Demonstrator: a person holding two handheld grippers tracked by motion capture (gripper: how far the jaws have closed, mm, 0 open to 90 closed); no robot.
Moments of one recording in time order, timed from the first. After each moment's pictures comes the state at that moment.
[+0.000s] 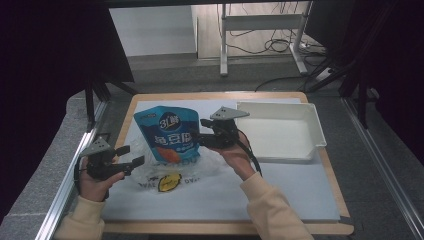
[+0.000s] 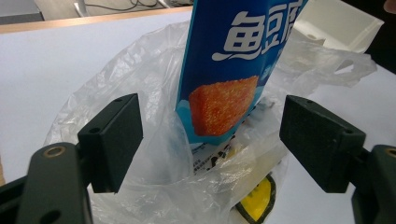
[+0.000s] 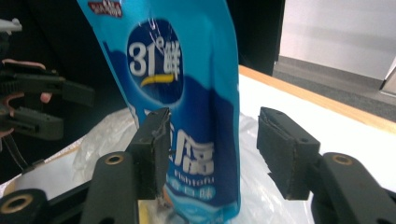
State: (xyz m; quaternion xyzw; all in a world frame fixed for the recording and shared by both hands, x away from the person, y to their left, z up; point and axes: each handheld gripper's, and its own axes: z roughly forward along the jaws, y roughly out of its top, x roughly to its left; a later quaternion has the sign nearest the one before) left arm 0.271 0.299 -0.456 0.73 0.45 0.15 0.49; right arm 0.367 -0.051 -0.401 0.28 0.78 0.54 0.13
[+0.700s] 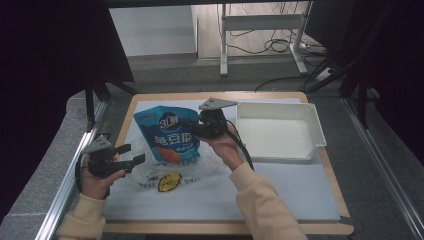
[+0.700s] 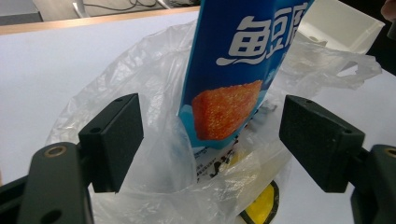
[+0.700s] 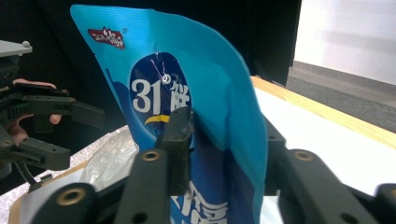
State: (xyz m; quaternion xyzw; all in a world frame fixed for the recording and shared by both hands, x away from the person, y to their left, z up) left arm 0.278 0.300 -0.456 0.73 0.45 0.15 0.49; right arm 0.389 -0.022 -0.394 0.26 0.78 0.56 0.11
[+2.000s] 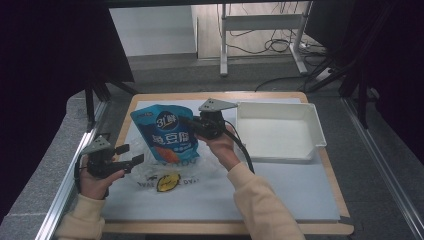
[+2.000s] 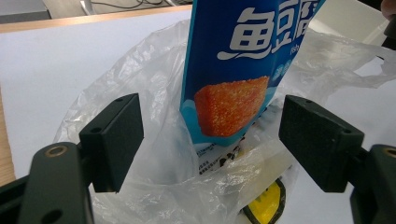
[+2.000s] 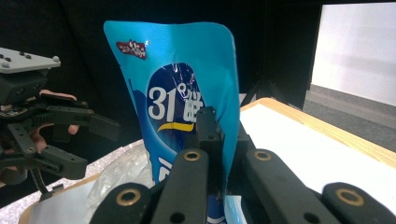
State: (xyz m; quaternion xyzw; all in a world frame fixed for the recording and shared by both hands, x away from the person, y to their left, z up) left arm 0.277 0.301 -0.458 0.73 0.46 0.16 0.48; right arm 0.392 -0.019 -0.401 0.22 0.76 0.60 0.10
